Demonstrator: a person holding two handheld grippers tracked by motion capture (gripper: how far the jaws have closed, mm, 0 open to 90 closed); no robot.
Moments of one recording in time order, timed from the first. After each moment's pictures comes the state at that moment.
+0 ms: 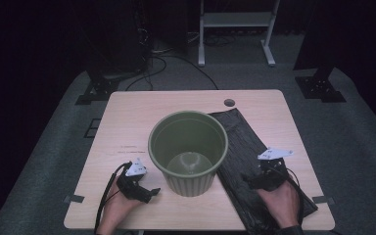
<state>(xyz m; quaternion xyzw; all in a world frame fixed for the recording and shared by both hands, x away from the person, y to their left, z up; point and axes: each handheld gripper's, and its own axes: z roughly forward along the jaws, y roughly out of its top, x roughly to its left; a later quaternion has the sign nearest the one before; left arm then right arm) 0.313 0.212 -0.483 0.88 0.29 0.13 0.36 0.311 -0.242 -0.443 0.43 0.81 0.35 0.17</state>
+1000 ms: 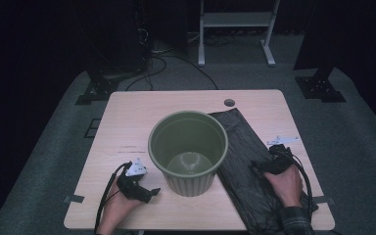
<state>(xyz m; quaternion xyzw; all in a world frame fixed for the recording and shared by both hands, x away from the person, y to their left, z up) 0.313 0.212 -0.483 0.88 0.29 0.13 0.36 0.373 -0.286 -0.482 0.47 0.80 0.34 0.15</state>
